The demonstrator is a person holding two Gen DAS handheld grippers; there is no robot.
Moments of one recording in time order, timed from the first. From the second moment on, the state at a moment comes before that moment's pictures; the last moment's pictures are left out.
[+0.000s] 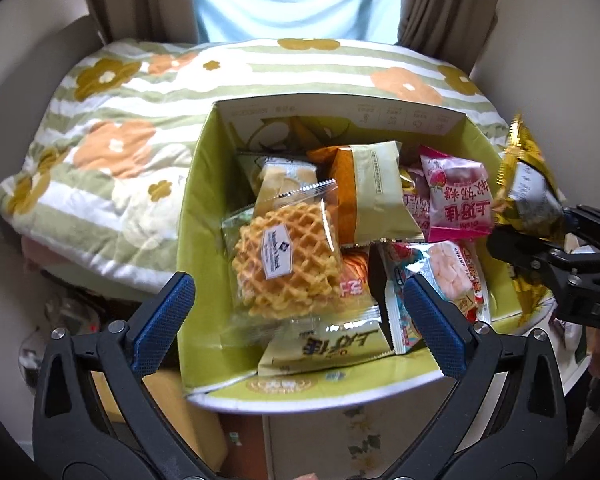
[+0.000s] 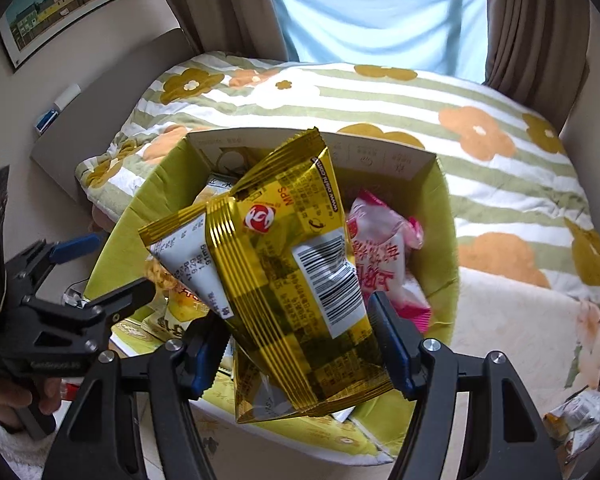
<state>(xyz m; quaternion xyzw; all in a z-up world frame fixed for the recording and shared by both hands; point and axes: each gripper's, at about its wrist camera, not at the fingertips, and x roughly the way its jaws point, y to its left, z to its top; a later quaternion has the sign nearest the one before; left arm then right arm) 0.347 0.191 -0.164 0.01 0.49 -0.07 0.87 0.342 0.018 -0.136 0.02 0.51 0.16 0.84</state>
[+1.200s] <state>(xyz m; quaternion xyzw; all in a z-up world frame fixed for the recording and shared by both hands) 0.329 0.161 -0.133 0.02 0.46 -0.13 0.88 0.317 -0.002 -0.118 0.08 0.49 0.13 0.86</state>
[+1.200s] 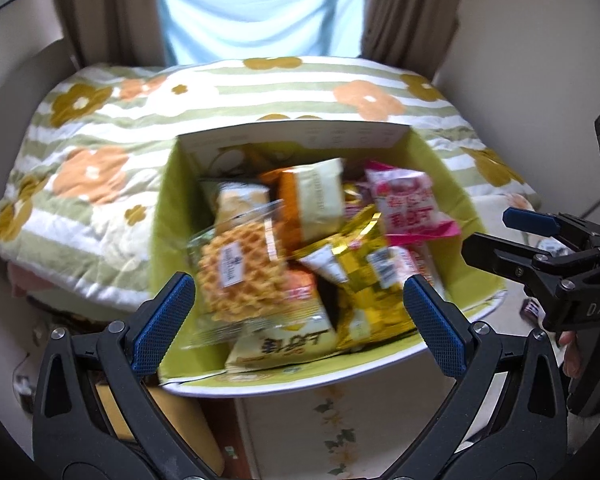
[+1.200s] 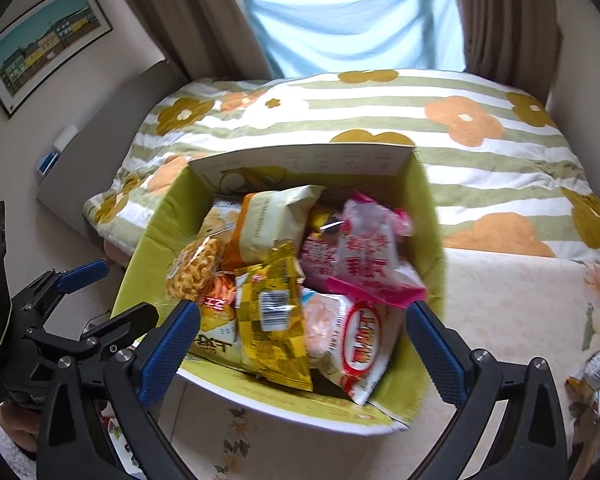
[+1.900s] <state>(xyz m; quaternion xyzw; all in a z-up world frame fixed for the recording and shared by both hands) 0.259 -0.032 -0.120 0.04 0.44 -0.19 0.88 0.237 -0.200 -0.086 0.06 0.46 0.04 0.88</state>
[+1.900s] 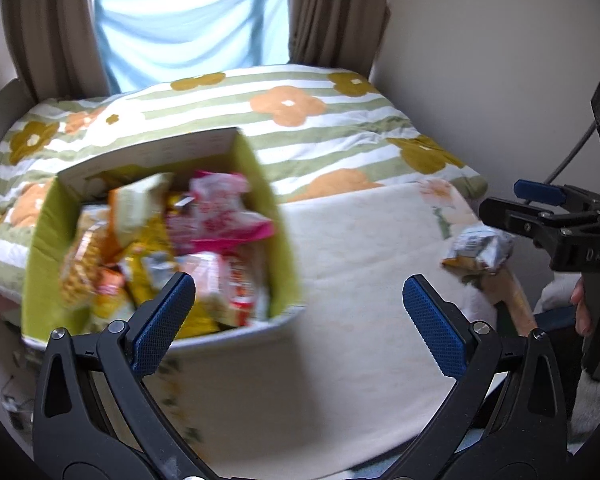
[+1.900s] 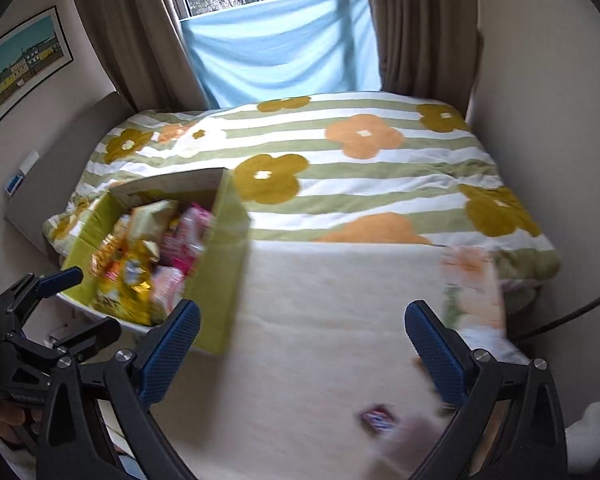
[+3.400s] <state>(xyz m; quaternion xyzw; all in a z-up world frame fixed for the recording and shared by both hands) 0.143 -0.324 -0.305 0.26 0.47 -0.25 0.80 0.223 -0.380 -0.179 0.06 0.53 0.05 0.85</state>
